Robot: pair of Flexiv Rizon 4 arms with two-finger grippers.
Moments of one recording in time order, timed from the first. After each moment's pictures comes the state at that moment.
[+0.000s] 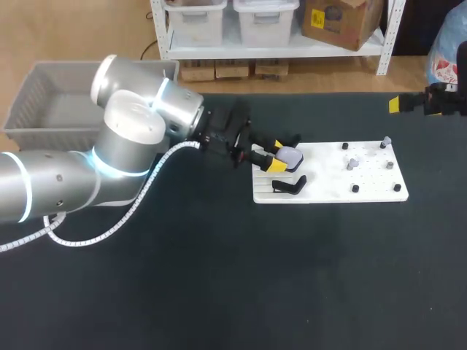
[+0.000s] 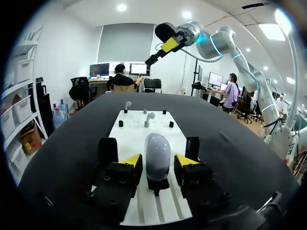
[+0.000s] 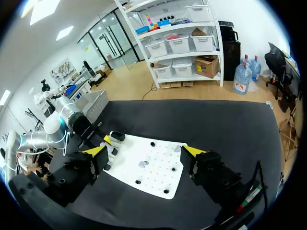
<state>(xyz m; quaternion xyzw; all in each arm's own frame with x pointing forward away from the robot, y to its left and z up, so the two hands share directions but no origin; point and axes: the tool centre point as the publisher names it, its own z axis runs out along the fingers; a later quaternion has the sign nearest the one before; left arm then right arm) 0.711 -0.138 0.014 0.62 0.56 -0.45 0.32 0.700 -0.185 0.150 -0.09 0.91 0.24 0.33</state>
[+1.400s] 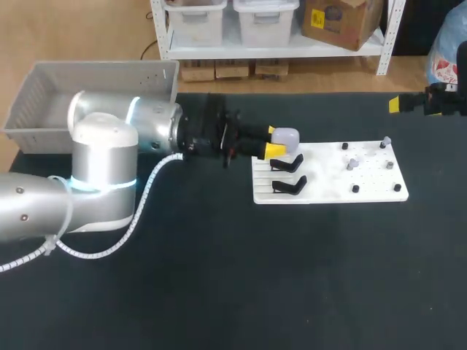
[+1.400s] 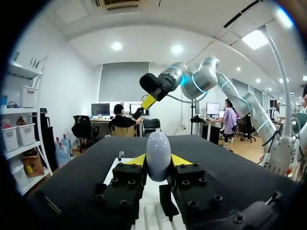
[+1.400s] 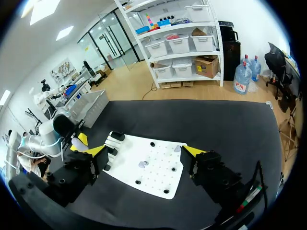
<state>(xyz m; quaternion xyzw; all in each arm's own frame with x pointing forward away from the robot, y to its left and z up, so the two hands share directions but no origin) 0.673 -0.133 0.100 0.55 0.47 -0.53 0.45 0.700 -0.185 0.150 -0.09 0.91 0.24 0.33</state>
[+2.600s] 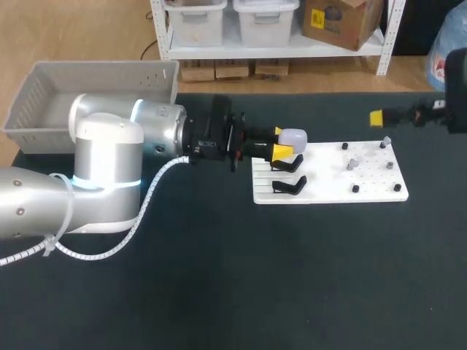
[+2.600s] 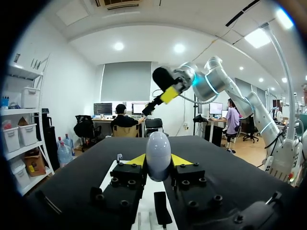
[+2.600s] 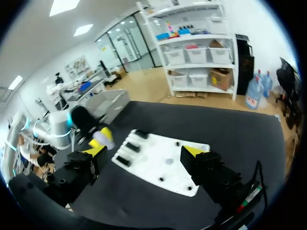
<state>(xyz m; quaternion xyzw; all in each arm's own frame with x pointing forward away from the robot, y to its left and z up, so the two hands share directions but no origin) 0.663 -0.143 0.107 0.54 0.48 -0.52 0.45 0.647 -0.128 0.173 -0.17 0.87 0.27 0.37</state>
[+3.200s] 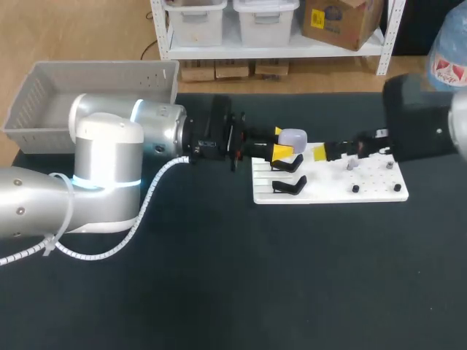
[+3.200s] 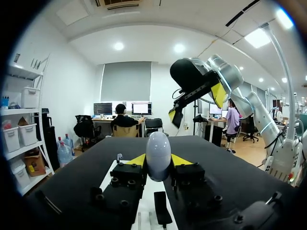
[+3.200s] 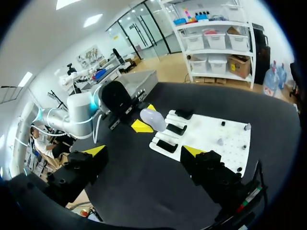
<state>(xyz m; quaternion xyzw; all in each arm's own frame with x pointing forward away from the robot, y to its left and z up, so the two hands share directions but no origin) 0.663 -0.143 0.107 0.54 0.48 -0.52 0.45 0.594 -0.033 0.156 -0.18 0.88 0.32 0.29</state>
